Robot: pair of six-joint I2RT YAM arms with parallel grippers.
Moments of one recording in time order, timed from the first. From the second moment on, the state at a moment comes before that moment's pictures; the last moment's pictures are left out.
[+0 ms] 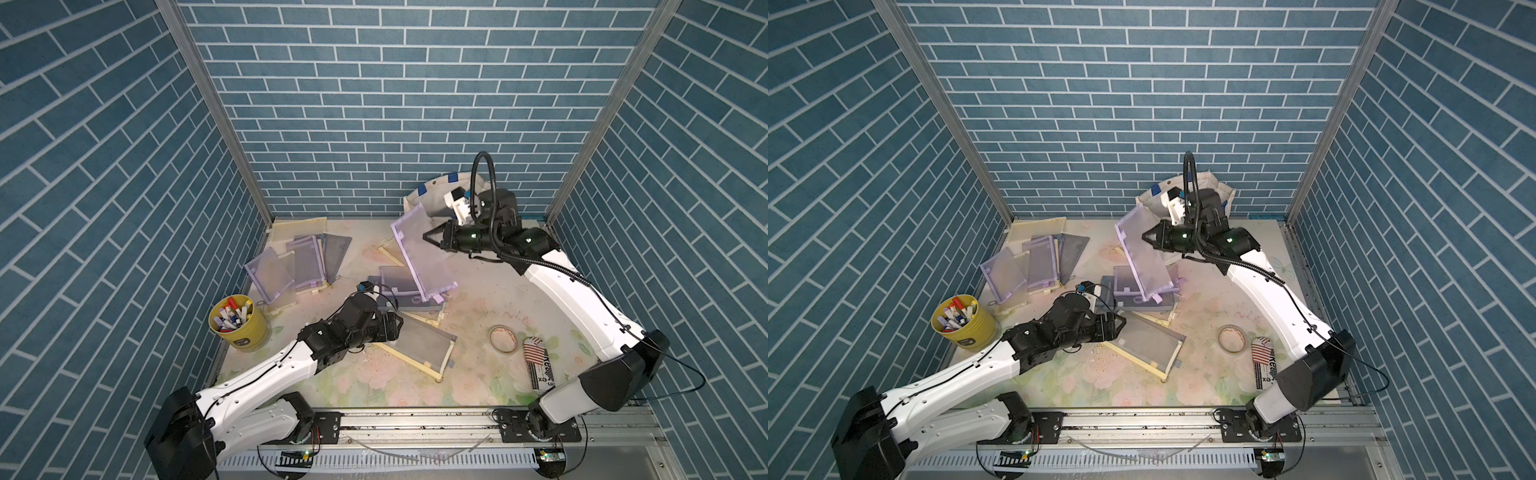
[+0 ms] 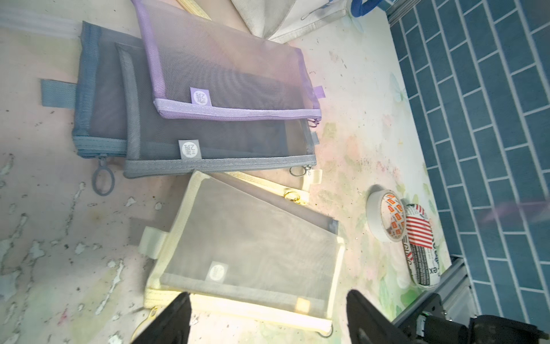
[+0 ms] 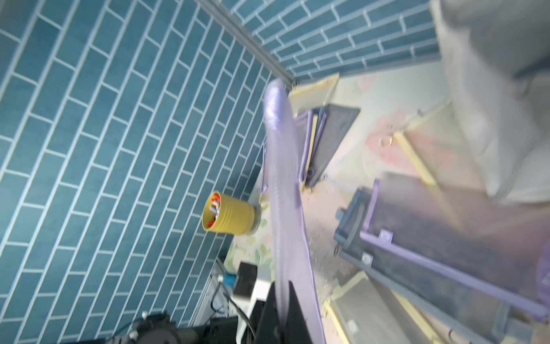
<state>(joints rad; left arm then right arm) -0.79 1.04 0.67 -0.35 0.01 -0.77 0.56 1.59 1.77 -0.62 -0.50 0.62</state>
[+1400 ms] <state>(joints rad) -0.95 0.99 0.77 -0.47 -0.18 -0.75 0.42 2.34 2.64 -0.63 0.34 1.21</state>
